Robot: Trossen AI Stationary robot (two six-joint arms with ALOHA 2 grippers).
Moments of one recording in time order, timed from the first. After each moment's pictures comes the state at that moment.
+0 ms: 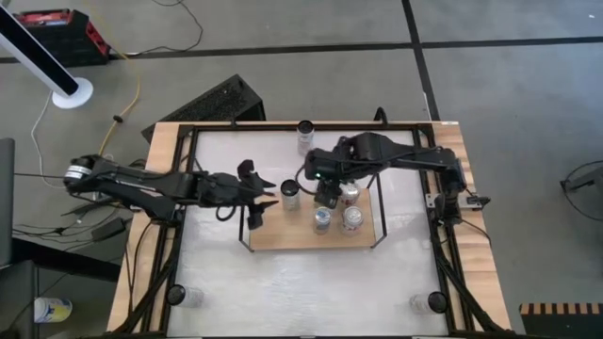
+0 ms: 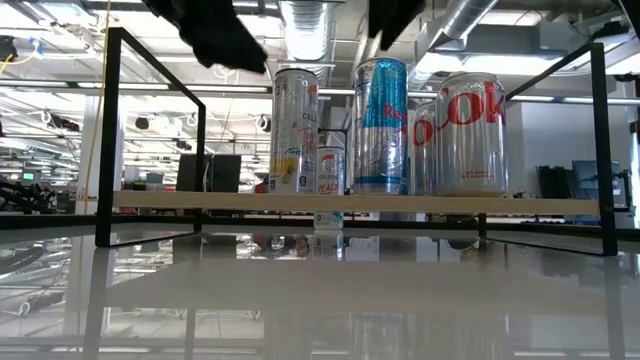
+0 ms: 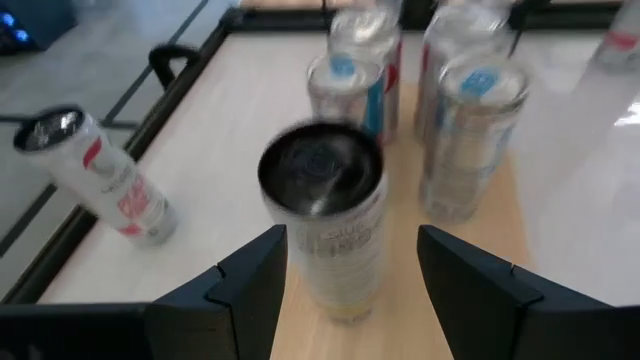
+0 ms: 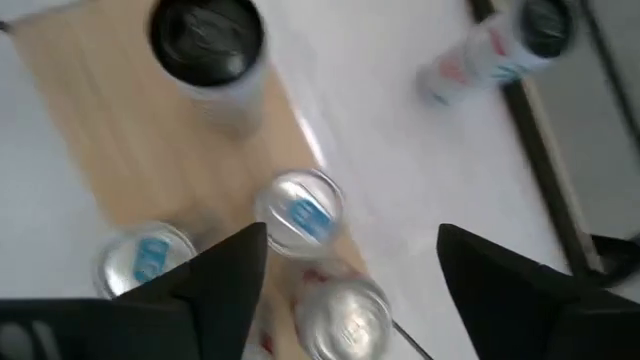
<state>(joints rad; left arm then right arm) -0.10 1.15 0.85 -0.14 -0.36 -0.05 0.03 1.92 2.23 -1.57 0.33 0.36</state>
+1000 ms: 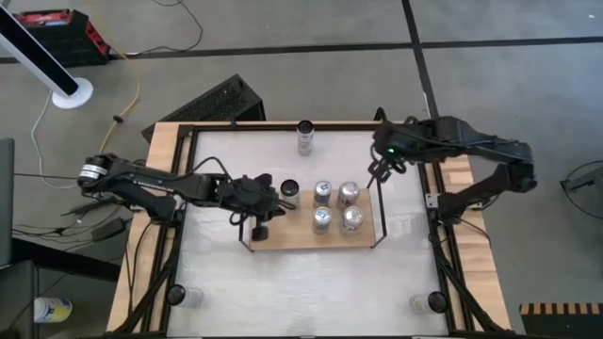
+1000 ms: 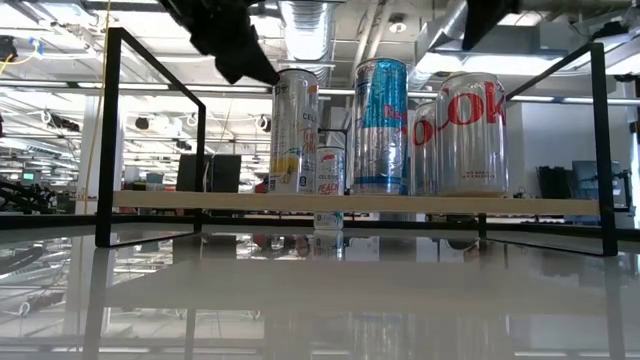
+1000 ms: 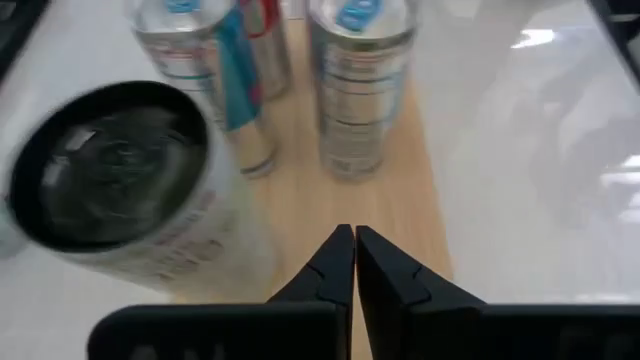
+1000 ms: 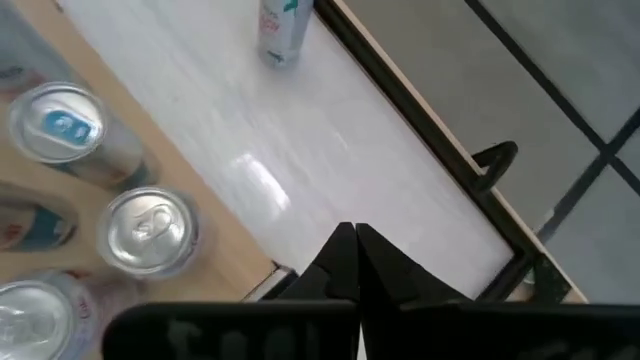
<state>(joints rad) -0.09 1.33 0.96 -0.24 -0.10 -0.06 -0.11 1.32 1.61 -1.42 0.47 0.44</state>
